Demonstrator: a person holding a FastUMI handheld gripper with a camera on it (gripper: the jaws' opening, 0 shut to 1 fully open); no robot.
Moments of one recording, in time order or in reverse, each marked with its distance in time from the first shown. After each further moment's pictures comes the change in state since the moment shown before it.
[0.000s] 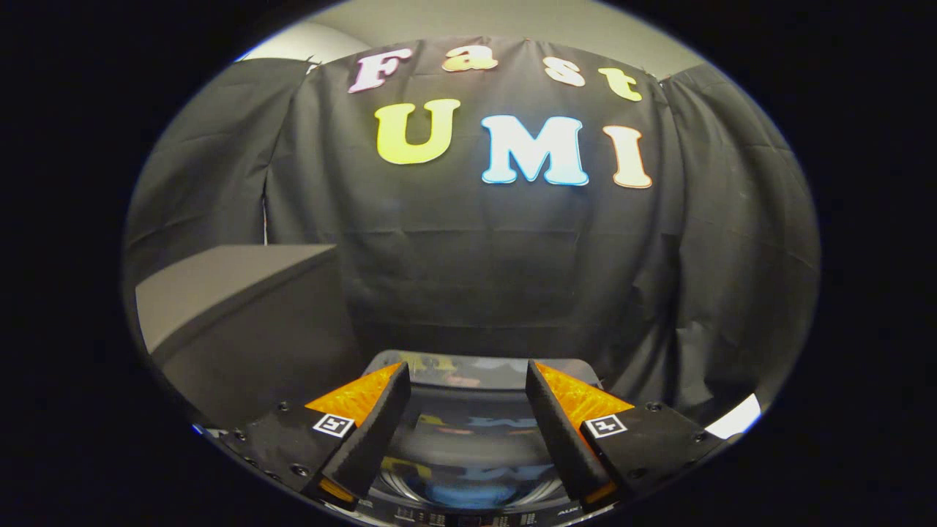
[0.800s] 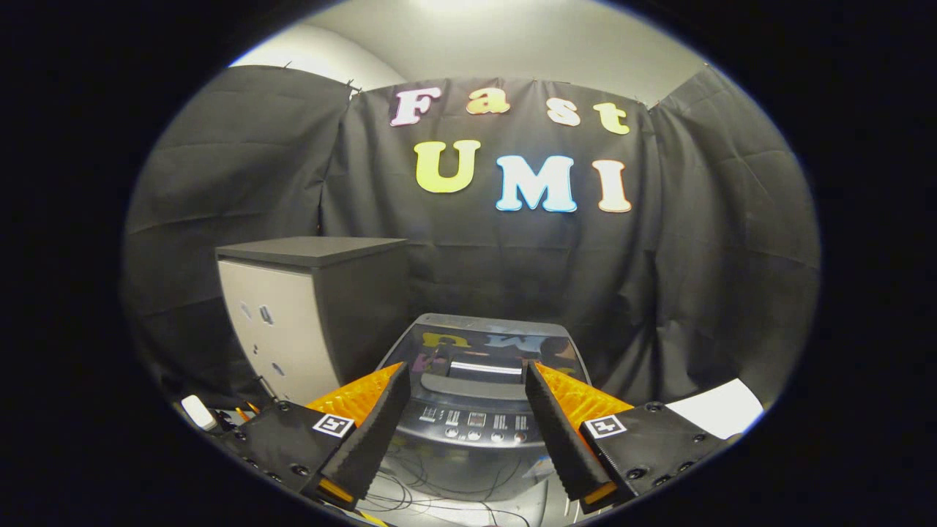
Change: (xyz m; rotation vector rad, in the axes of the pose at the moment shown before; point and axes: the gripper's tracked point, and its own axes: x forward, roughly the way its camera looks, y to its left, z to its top) arm -0.244 0.011 -0.083 0.005 -0.150 0.060
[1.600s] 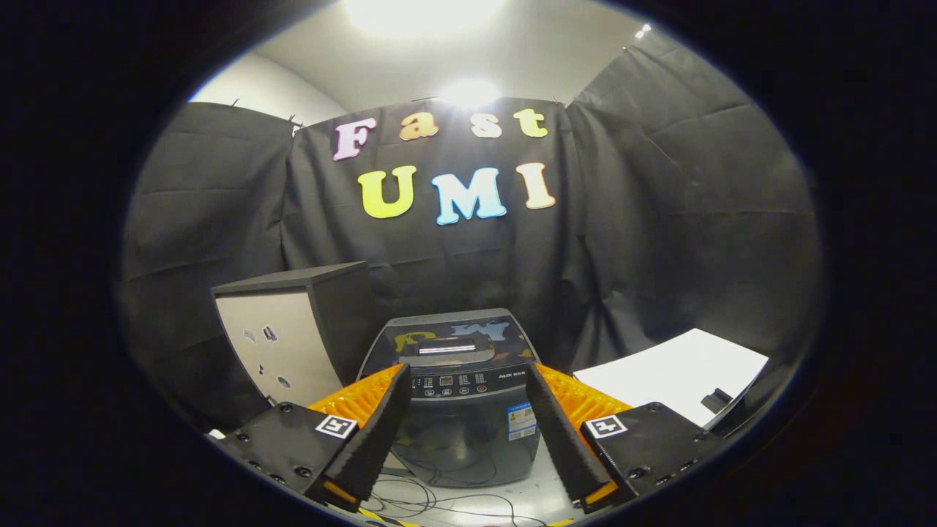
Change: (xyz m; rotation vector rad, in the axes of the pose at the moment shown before) arm -0.104 -0.047 -0.027 0.200 -0.060 -0.202
